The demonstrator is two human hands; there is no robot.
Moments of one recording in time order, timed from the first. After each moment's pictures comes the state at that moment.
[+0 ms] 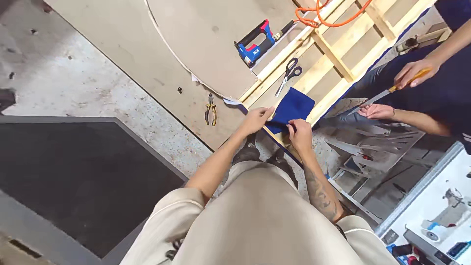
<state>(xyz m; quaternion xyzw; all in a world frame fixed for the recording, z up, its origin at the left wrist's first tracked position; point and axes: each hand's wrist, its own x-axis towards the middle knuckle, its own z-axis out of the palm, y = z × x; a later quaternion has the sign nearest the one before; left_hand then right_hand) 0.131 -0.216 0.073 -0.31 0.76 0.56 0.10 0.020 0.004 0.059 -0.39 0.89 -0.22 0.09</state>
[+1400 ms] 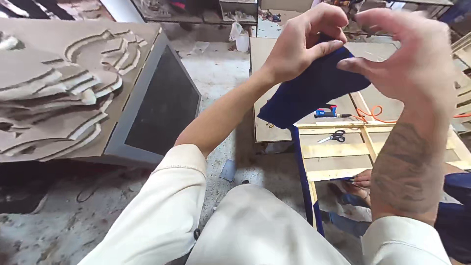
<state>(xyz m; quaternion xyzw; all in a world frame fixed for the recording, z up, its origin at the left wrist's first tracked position) 0.332 -0.200 0.461 -0.07 0.78 0.33 -0.53 0.108 -0.106 0.517 -0.81 0.52 -0.27 -0.08</state>
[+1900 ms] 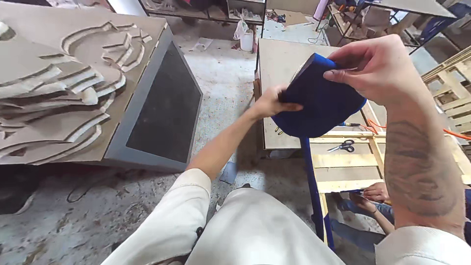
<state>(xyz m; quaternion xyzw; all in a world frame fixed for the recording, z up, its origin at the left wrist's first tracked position) 0.439 -0.224 0.328 -0.18 0.73 0.50 -0.44 0.207 -0.177 0.497 -0.83 0.43 -0.29 0.22</state>
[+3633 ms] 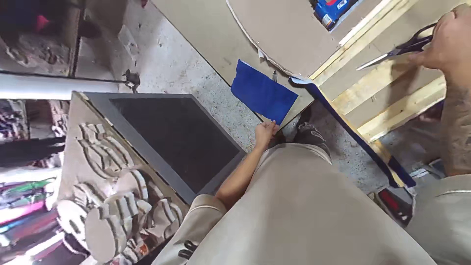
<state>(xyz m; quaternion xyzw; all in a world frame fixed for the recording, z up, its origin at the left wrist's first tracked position) 0.367 -0.260 0.013 -0.65 0.54 0.52 0.07 -0.184 -0.117 0.043 -0.44 0.88 0.01 0.16</state>
